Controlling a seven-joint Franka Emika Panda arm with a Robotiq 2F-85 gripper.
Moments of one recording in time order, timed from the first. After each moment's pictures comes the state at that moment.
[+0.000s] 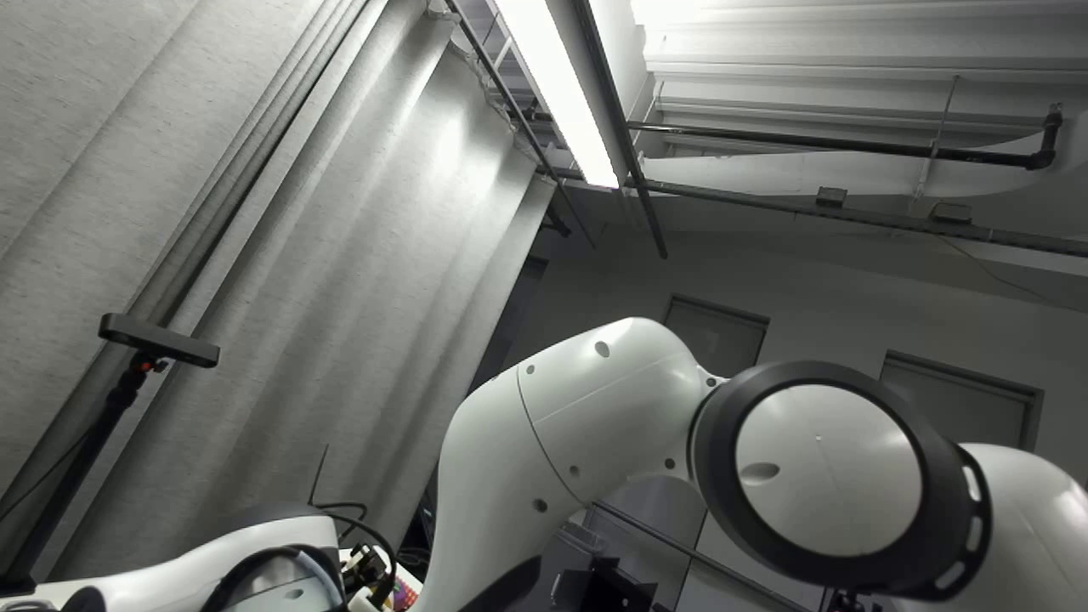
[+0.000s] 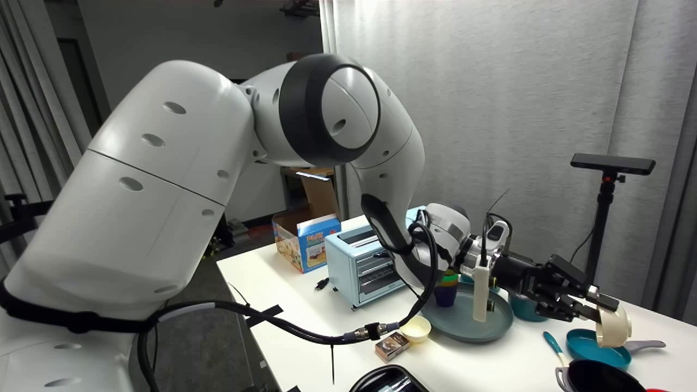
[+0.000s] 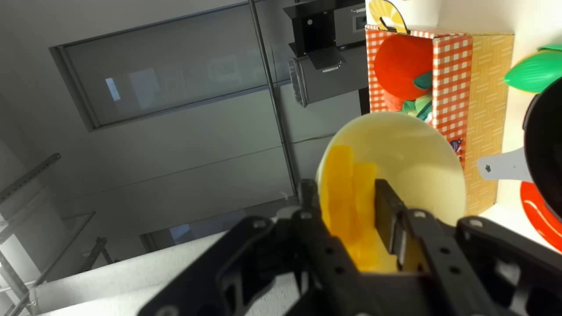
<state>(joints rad) 0.18 0.66 -0.05 -1.76 -1.48 1.68 1.09</state>
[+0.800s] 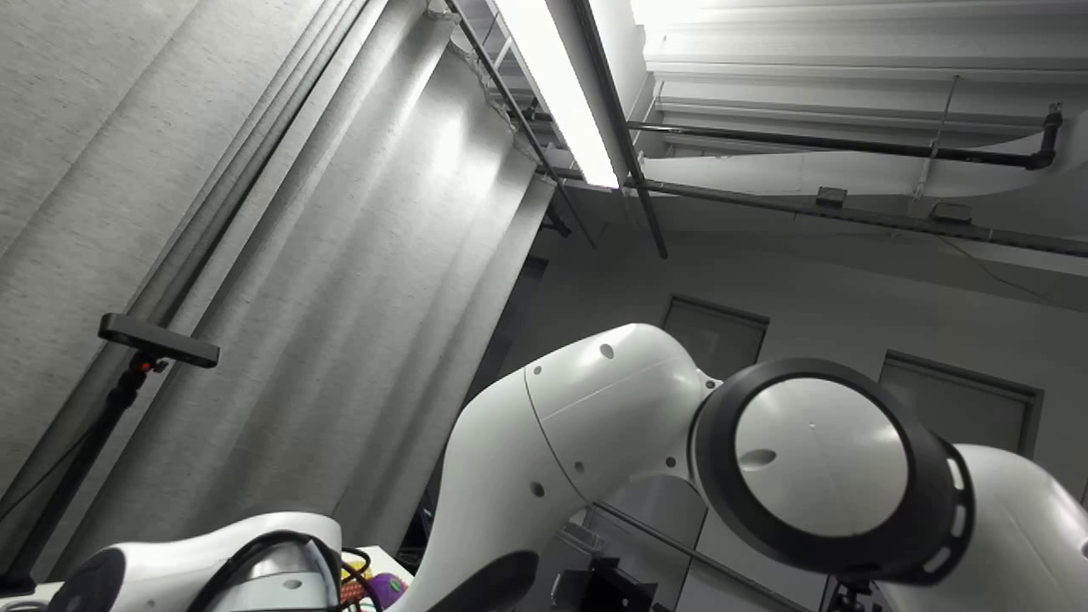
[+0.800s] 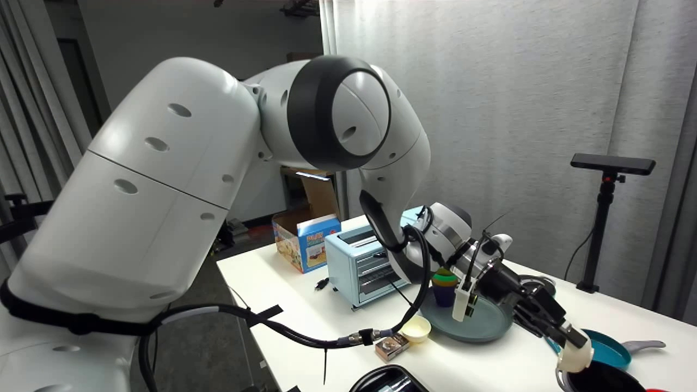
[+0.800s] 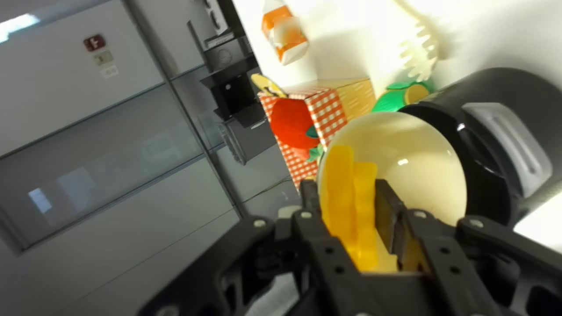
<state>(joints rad) 0.09 0.66 0.05 -1.76 -1.27 1.80 1.28</state>
